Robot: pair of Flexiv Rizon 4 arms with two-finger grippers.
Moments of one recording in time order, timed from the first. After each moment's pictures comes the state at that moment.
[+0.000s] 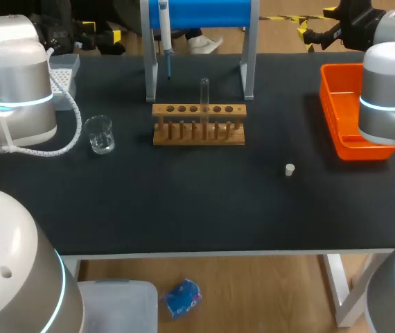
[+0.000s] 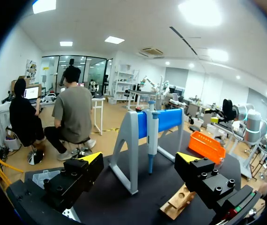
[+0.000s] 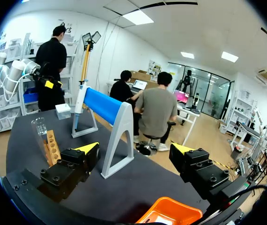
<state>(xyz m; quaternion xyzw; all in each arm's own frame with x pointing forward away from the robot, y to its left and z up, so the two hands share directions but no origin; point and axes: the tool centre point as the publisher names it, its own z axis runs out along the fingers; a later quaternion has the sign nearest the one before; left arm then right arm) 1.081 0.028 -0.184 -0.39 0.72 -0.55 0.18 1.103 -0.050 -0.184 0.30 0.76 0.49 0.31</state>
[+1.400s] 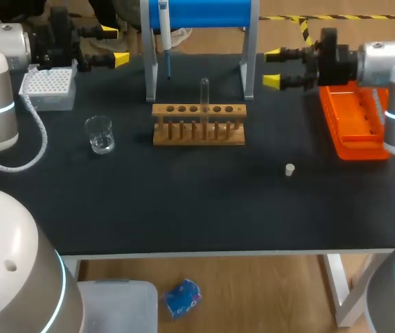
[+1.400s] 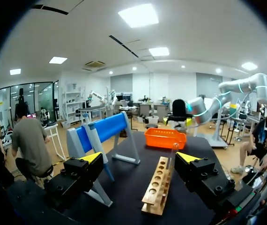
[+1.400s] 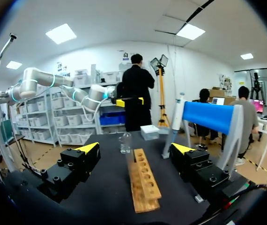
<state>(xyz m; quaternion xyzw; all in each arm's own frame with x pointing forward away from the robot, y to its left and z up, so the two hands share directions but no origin) 1.014 -0.015 -0.174 -0.14 0.76 -0.62 0.12 0.972 0.083 -0.219 0.07 0.74 0.67 0.01</state>
